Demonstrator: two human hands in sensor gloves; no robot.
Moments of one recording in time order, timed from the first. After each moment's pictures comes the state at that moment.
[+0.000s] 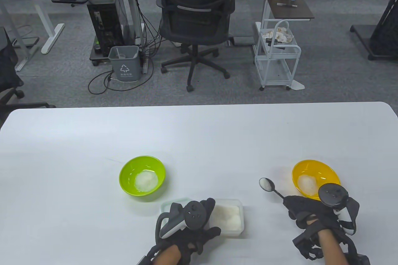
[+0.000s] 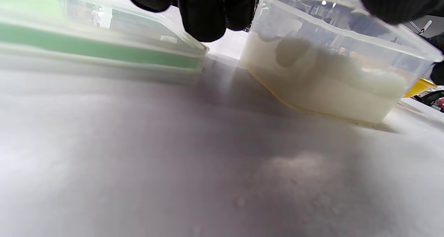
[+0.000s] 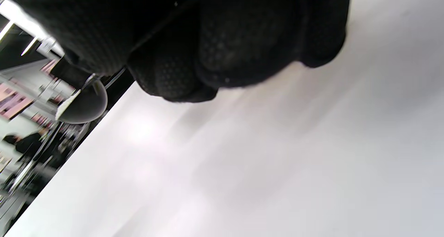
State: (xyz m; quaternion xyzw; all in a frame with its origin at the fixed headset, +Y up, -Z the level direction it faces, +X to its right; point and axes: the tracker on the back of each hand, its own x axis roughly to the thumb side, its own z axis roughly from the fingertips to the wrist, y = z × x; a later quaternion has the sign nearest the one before) left_hand -0.081 -0.769 -0.321 -0.16 -0.17 0.15 0.96; right_hand 0.322 -0.742 -0.337 -0.19 0.10 0.89 0.40
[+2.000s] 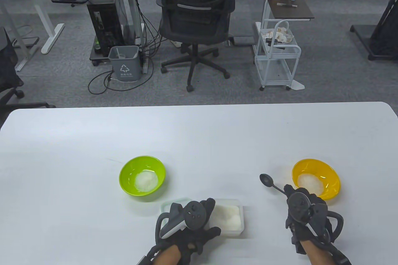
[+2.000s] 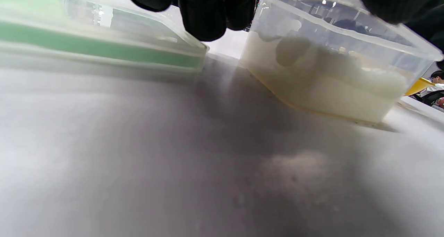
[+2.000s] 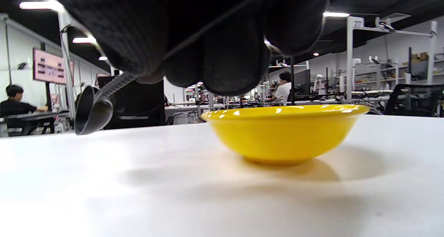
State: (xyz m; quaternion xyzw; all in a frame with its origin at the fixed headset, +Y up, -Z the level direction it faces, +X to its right) left_hand -0.081 -0.769 -0.321 -0.16 -0.16 0.15 0.96; right_hand 0.240 -0.725 -0.324 -0.09 -0.12 0.99 0.03
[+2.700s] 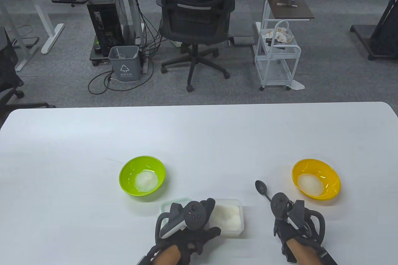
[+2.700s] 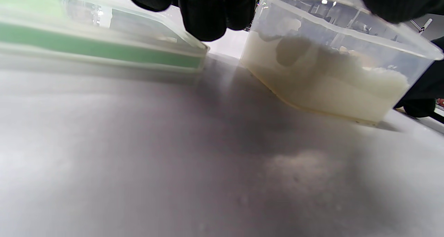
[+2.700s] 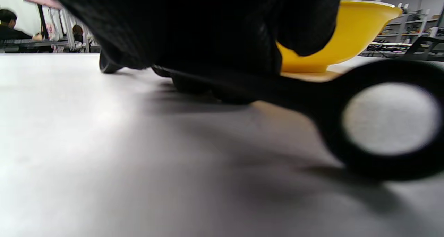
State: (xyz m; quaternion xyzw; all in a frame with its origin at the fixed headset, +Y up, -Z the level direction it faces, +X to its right) left_hand -0.081 -0.770 -0.321 -0.16 -0.17 0.15 0.96; right_hand 0.224 -0.767 -0.341 -0.09 0.03 1.00 0.00
